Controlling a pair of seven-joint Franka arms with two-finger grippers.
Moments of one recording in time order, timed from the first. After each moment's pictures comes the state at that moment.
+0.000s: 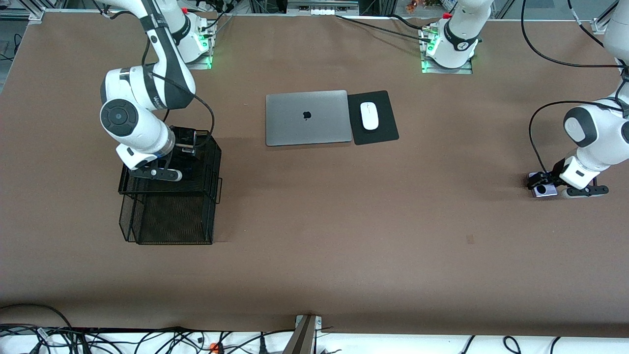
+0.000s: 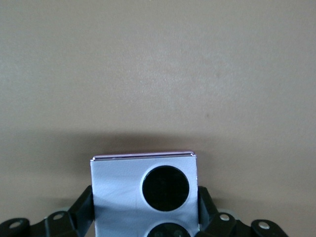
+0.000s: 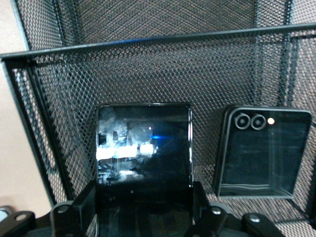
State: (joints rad) left arm 0.73 0.58 -0.26 -2.06 0.22 2.68 0.19; right arm 0.66 0.26 -0.42 -2.05 0.05 2.13 0.31
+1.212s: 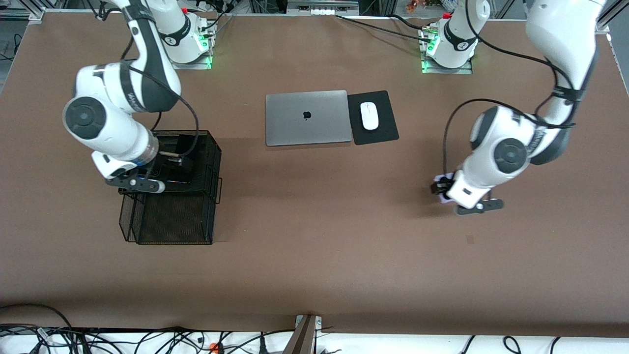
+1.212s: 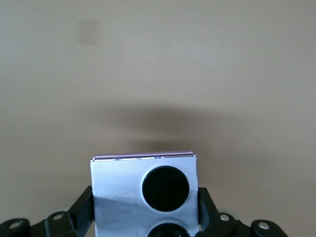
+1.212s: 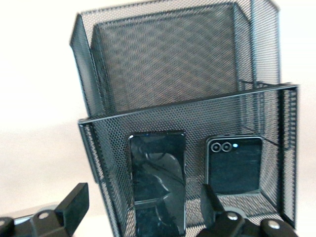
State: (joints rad) left arm 0.09 0.45 -0.39 -1.86 0.22 2.18 -0.59; right arm 0.62 0.28 -0.44 -1.76 0.12 1.91 0.31
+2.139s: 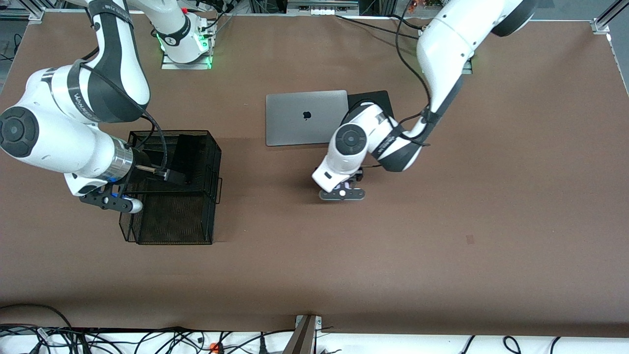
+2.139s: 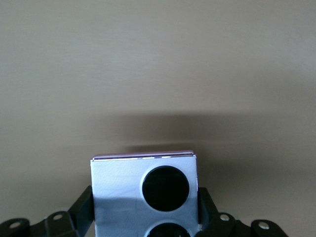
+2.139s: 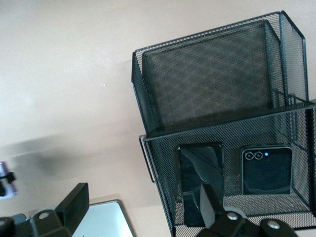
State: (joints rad) left arm -0.41 0.85 -0.36 -1.39 0.23 2.18 -0.81; right arm 0.54 0.43 -0.44 -1.43 0.33 1.73 0.29
